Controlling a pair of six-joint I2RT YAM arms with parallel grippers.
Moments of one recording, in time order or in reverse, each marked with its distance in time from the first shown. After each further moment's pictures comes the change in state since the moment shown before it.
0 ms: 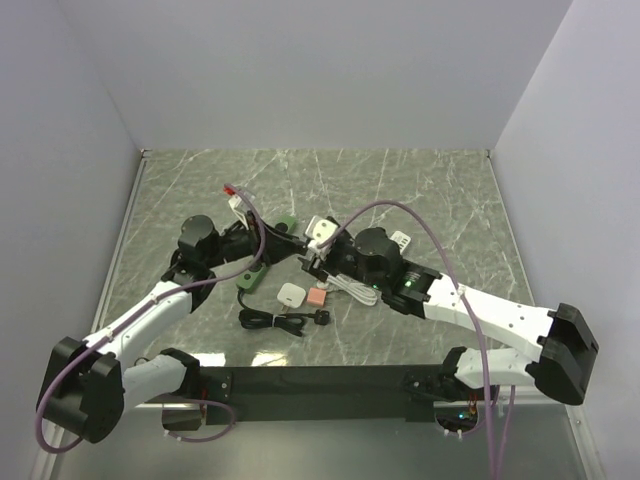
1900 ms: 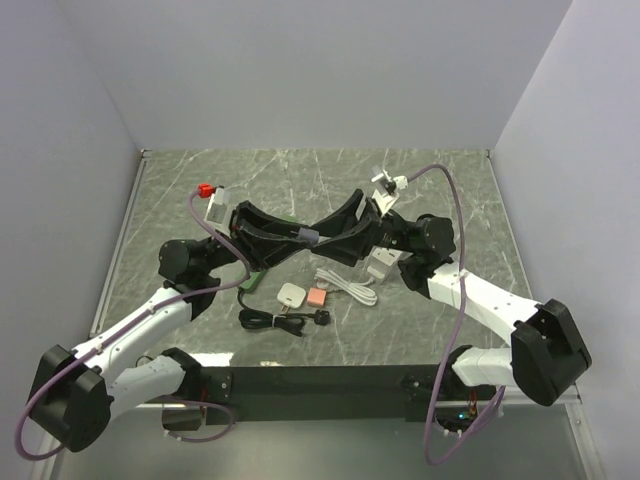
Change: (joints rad) left arm -0.136 -0.064 0.019 0.571 -0.010 -0.203; right arm -0.365 0.057 -0.109 0.996 -0.882 1.243
